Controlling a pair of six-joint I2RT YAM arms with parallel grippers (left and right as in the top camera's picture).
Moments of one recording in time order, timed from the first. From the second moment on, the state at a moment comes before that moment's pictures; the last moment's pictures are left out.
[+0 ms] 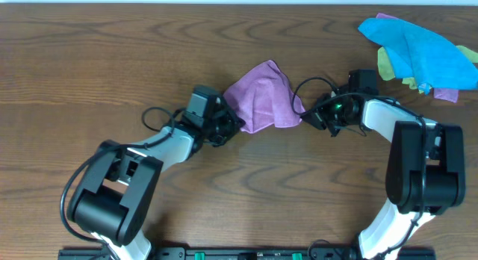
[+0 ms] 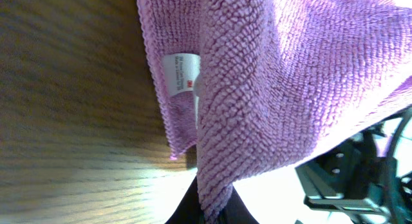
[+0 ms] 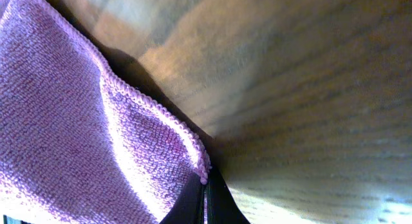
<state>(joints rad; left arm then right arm) -0.41 1.82 0.82 0.14 0.50 -1.19 -0.03 1.96 1.04 -0.37 -0.64 0.74</state>
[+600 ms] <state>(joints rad) -0.31 1.62 0.82 -0.10 0.73 -1.06 -0.03 1.70 1.00 -0.60 -0.59 0.64</state>
